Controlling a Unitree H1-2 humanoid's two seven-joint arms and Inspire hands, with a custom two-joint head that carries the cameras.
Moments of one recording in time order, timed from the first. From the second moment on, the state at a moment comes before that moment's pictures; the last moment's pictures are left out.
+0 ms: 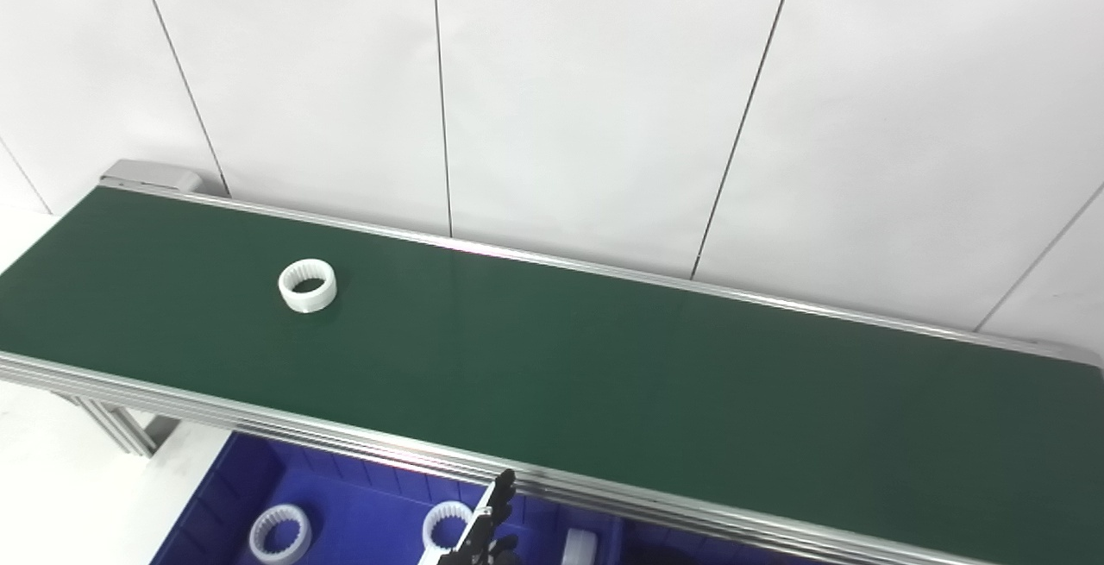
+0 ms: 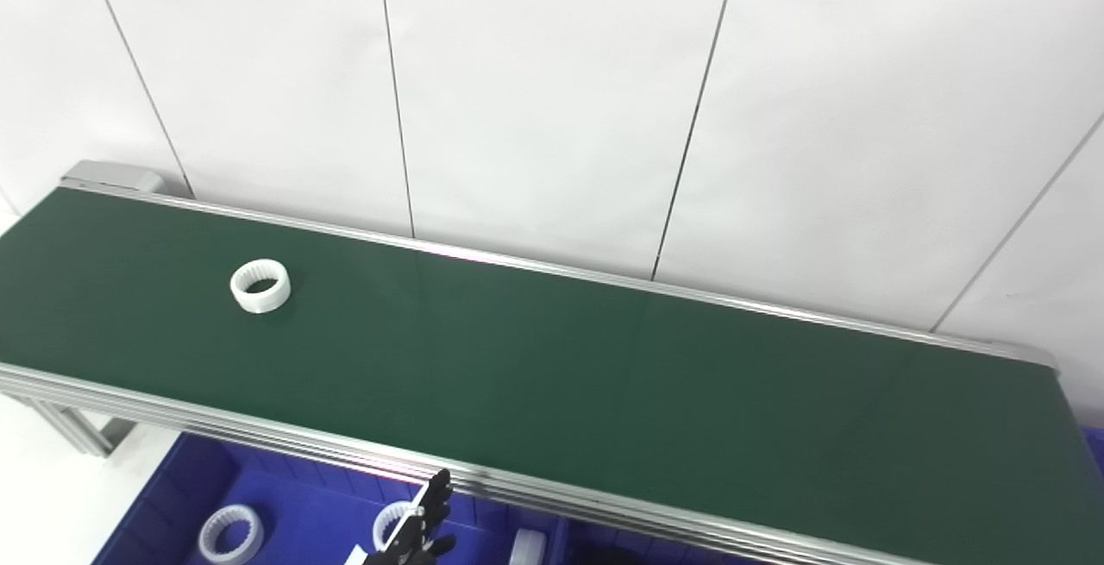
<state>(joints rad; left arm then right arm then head) 0.45 -0.04 -0.33 -0.16 0.17 -0.10 -0.07 0.51 0.06 0.18 0.11 -0.18 -0.42 -0.30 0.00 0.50</state>
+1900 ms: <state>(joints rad) -0.04 0.15 -0.17 -0.39 0.29 -0.13 -0.14 0.45 0.06 0.17 0.18 -0.17 -0.42 -0.28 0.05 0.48</state>
